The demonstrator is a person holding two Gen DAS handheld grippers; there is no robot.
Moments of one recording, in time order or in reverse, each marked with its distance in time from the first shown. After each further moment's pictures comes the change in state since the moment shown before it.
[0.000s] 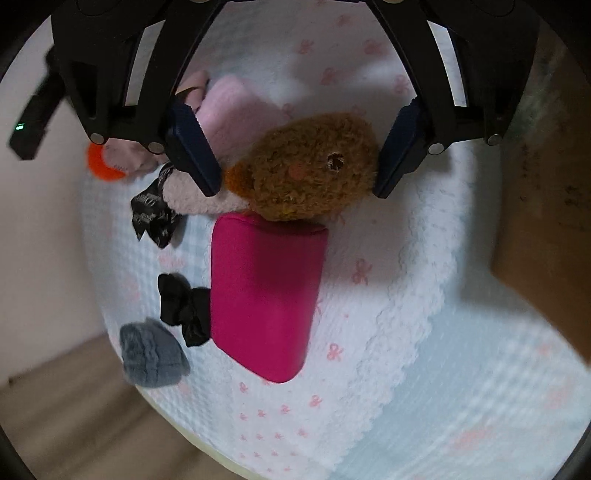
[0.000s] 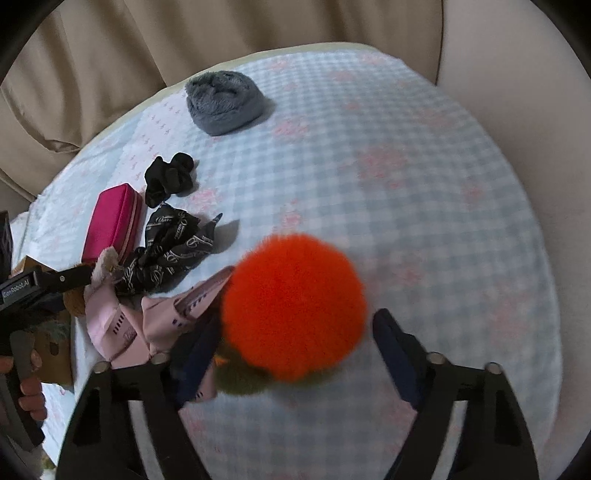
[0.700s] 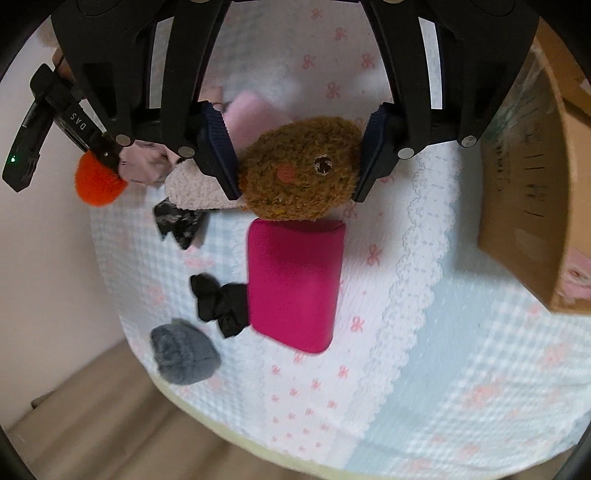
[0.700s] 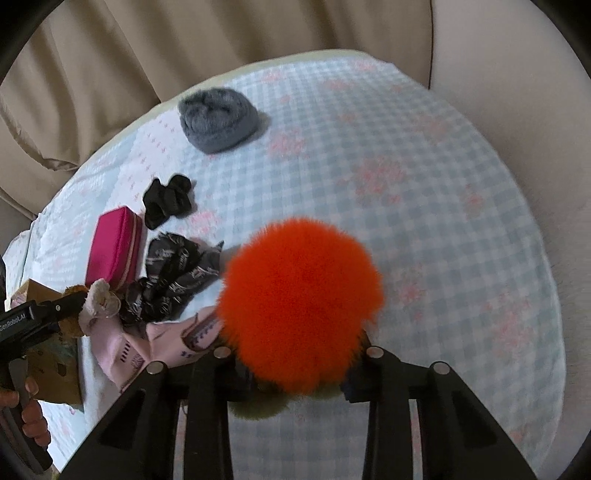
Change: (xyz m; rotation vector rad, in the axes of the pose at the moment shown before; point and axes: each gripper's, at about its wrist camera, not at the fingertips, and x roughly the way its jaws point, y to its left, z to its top) left arm -0.035 -0.028 -0.002 0.128 -0.054 0.018; right arm 0.001 0.000 0.014 0.047 -0.033 0.009
